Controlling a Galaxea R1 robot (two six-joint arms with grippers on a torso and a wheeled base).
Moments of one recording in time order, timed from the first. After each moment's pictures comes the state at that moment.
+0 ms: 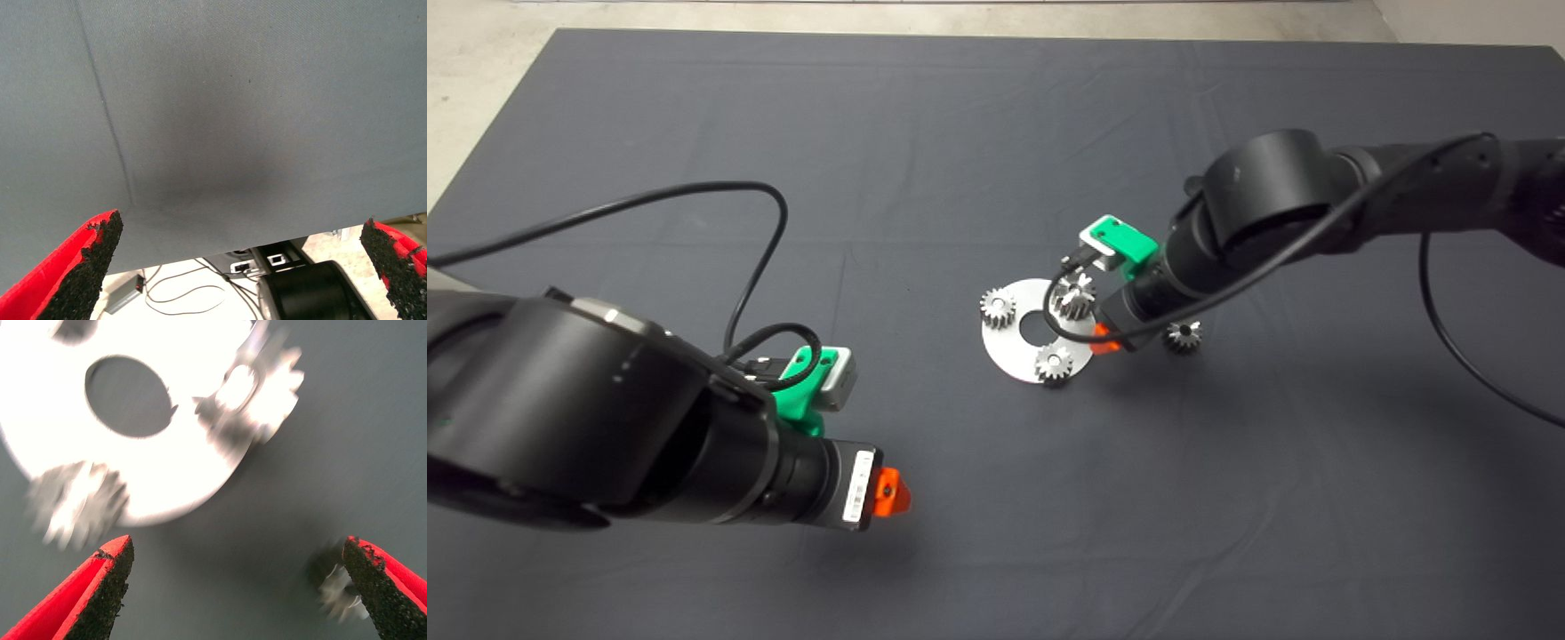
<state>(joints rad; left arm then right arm) -0.41 2.37 -0.42 0.39 1.53 -1.82 0.38 2.66 -1.09 -0.46 -1.53 1.01</state>
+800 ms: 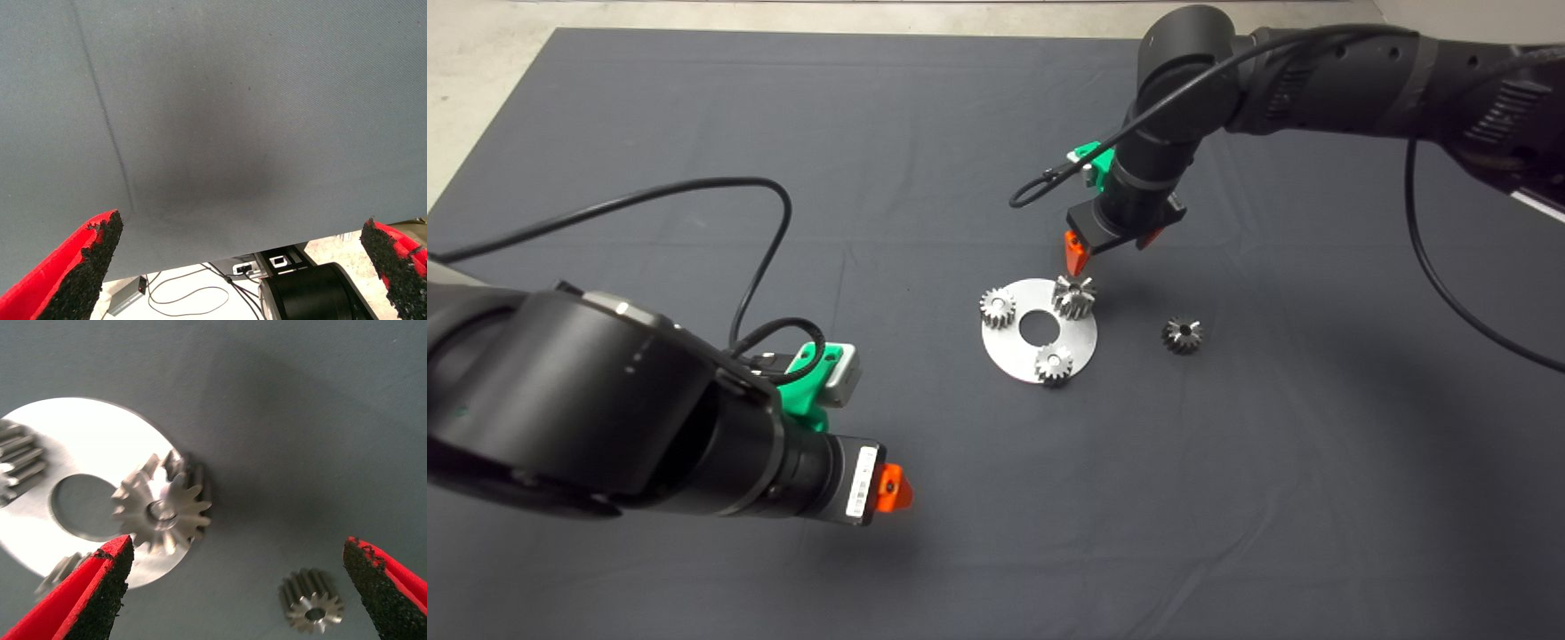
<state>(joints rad) -0.41 2.37 -0.44 0.39 1.53 -1.81 0.47 2.80 -1.48 -0.20 -1.53 0.97</state>
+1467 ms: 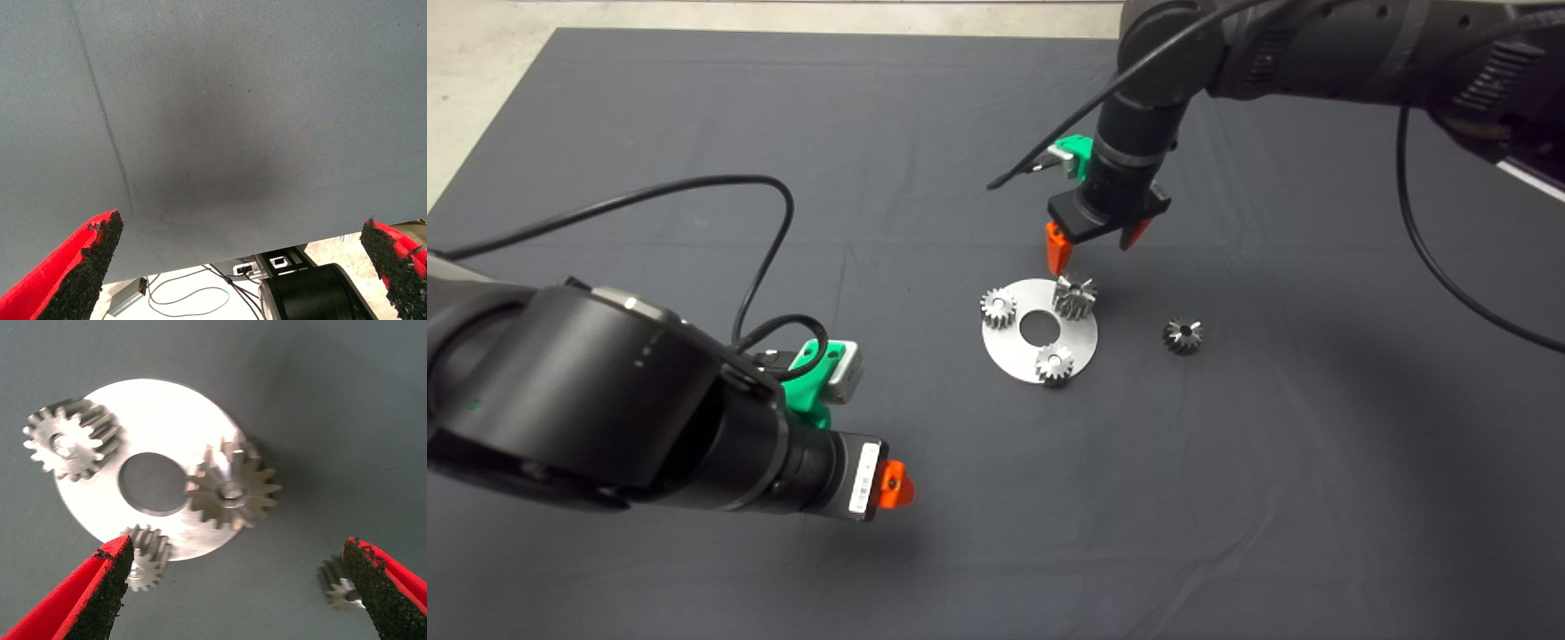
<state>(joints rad) -0.41 2.38 -0.44 0.39 1.53 -1.80 0.49 2.86 -1.53 -0.09 -1.53 0.95</state>
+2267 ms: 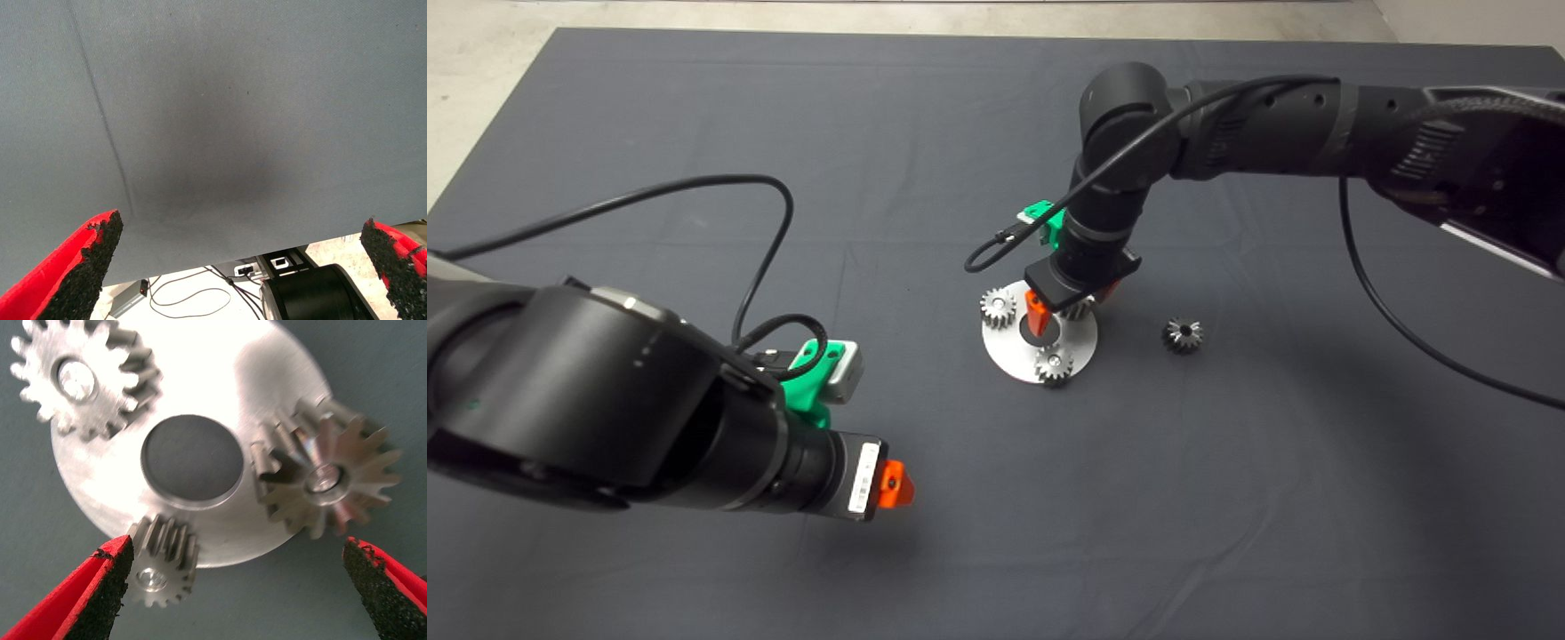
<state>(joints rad) -0.41 2.38 -0.44 0.40 1.53 -1.79 0.39 2.87 -1.44 -0.21 -1.53 0.95</state>
